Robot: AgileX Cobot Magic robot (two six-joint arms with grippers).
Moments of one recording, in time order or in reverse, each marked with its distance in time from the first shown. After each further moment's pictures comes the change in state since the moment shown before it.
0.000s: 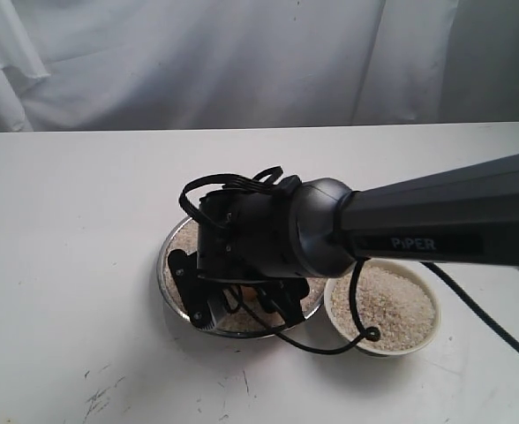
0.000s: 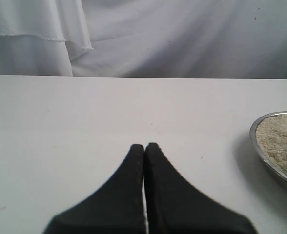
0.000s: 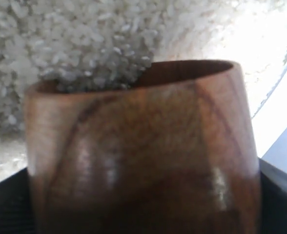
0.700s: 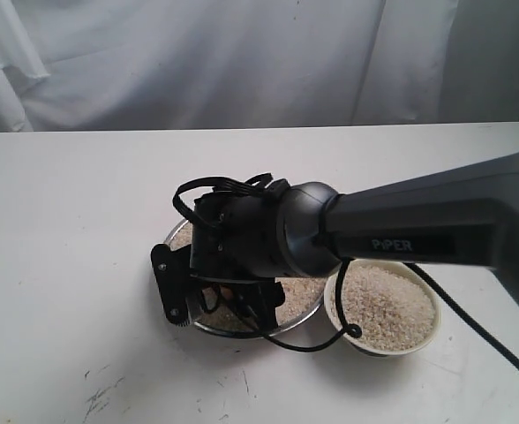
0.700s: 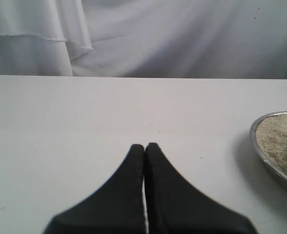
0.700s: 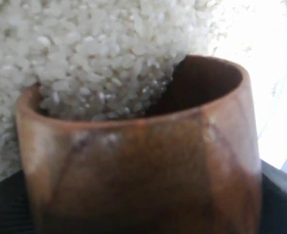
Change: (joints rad) left arm 0.000 0.000 0.000 0.000 0.000 0.000; right arm -0.004 0.037 -0.034 0.042 -0.104 0.086
